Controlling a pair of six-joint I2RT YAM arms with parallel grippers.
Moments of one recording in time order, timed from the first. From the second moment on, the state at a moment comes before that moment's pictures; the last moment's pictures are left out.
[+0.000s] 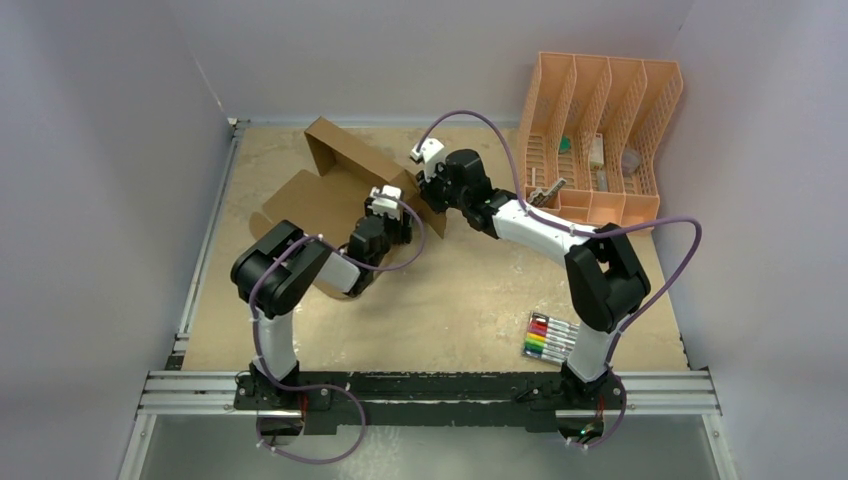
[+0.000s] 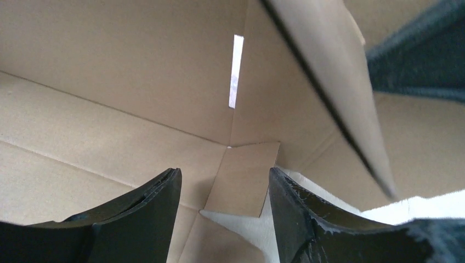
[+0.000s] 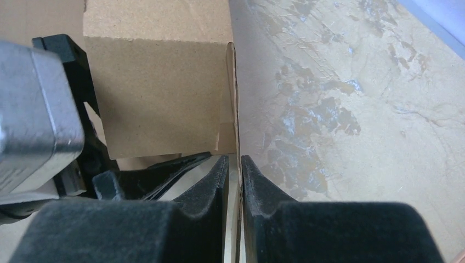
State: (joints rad) left arm -0.59 1.91 0.66 1.08 -0.25 -0.09; right arm 0.62 1.80 1.28 0.04 -0.14 -0.13
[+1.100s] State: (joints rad) left arm -0.49 1.92 0.66 1.08 -0.32 -0.61; right arm 0.64 1.80 1.28 0.05 -0.05 0.04
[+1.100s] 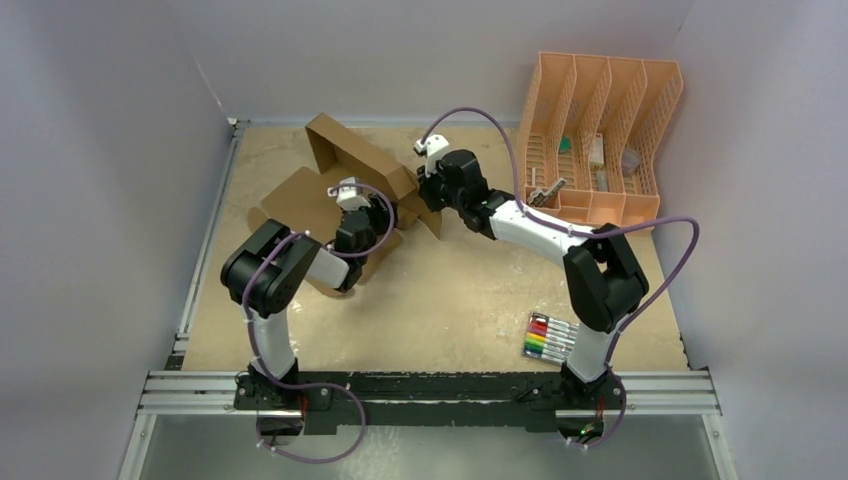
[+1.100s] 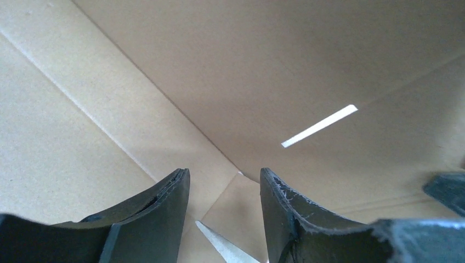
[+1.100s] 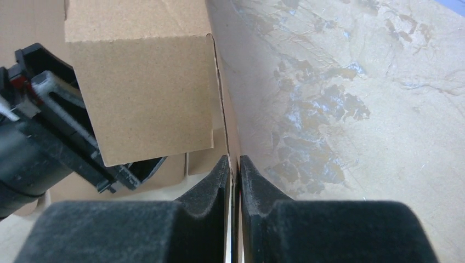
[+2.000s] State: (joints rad) left arm -0.05 1.64 1.23 0.30 -0.11 -0.37; right arm 0.64 1.83 1.30 0.06 -0.07 0.02
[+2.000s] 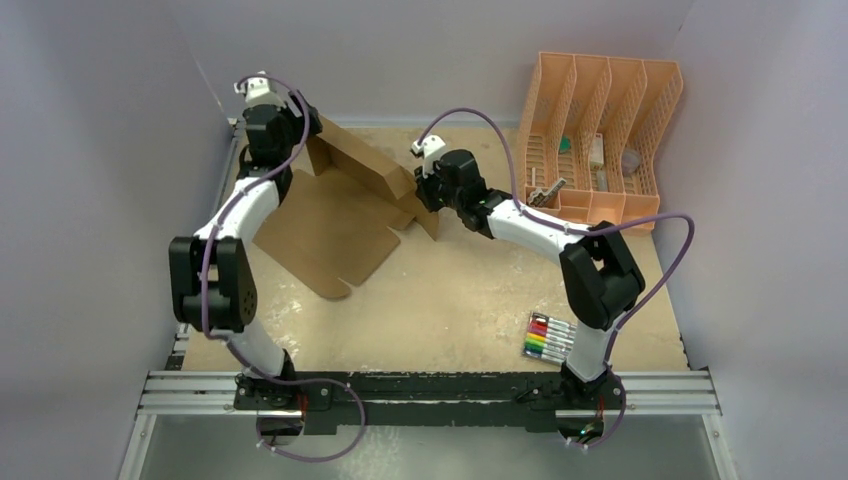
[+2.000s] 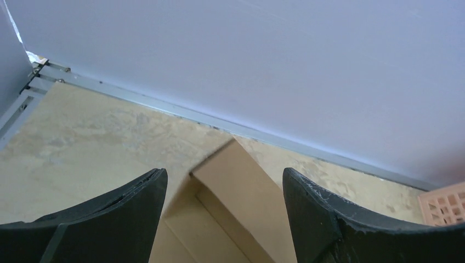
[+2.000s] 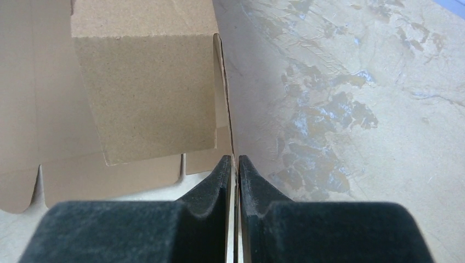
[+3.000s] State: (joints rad) left arm 0.07 1.74 1.30 0.02 0.29 -0.47; right arm 0.58 1.91 1.45 -0.03 -0.02 0.05
